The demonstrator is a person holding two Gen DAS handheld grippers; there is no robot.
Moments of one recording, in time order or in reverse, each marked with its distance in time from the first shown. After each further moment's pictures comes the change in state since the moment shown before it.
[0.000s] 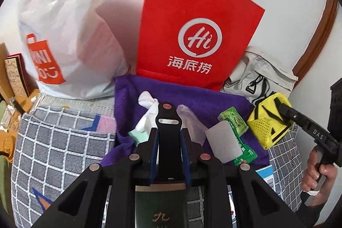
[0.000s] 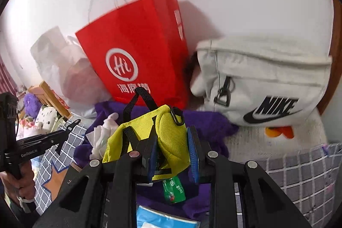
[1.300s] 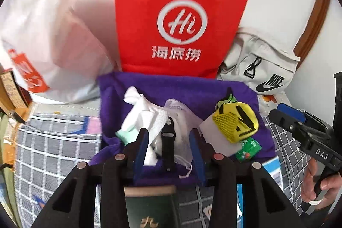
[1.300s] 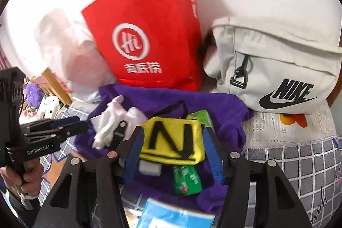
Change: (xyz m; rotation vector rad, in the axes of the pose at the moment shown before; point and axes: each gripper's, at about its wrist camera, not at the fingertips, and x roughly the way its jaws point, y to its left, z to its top) left arm 0.007 -0.034 -0.007 0.107 0.033 0.049; right arm -0.004 0.032 -0.024 -0.070 0.032 0.006
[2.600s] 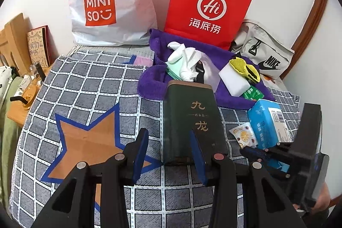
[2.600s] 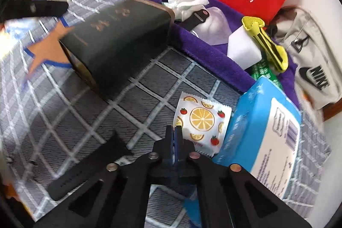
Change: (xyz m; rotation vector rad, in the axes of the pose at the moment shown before) left arm -0.075 0.067 -0.134 -0.127 -0.001 -0.006; right arm 0.018 0.130 -0.159 -0.420 0.321 -0.109
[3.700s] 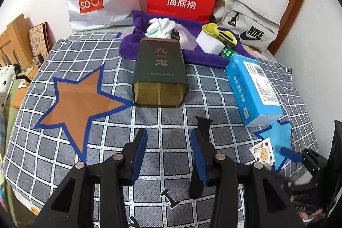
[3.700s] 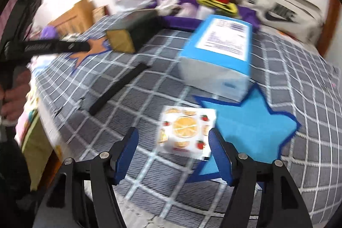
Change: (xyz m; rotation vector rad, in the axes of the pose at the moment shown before) left arm -0.030 -0.053 -0.082 0.064 0.050 0.031; right arm -0.079 -0.028 -0.161 0.300 -0.134 0.101
